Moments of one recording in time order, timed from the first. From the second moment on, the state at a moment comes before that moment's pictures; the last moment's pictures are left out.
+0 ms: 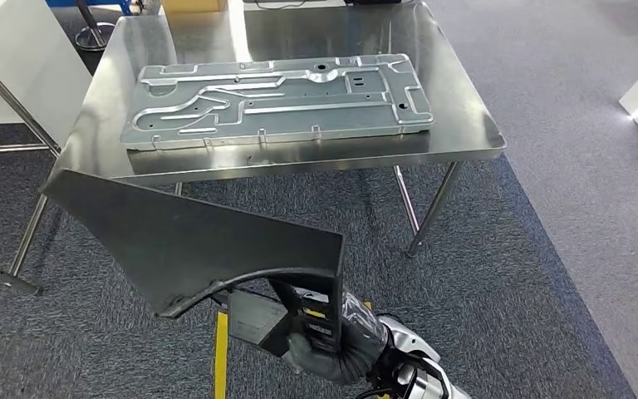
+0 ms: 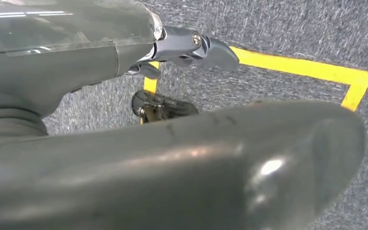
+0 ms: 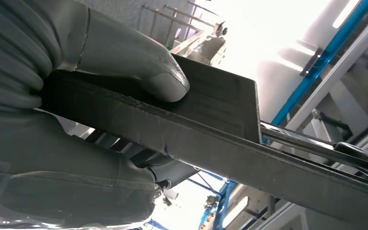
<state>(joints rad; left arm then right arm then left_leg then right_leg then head) -0.06 -0.03 1.22 -0.24 -0.77 -0.22 -0.38 -0.16 -0.07 0.67 -1.71 0.21 0.10 -0.69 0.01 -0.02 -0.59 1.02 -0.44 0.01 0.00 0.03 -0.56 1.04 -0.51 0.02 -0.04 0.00</state>
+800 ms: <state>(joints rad) -0.06 -0.03 1.24 -0.24 -0.75 -0.22 -0.38 -0.17 -0.06 0.67 -1.73 0.22 0.13 -0.68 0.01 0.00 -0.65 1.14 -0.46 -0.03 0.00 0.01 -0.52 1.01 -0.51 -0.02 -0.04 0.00</state>
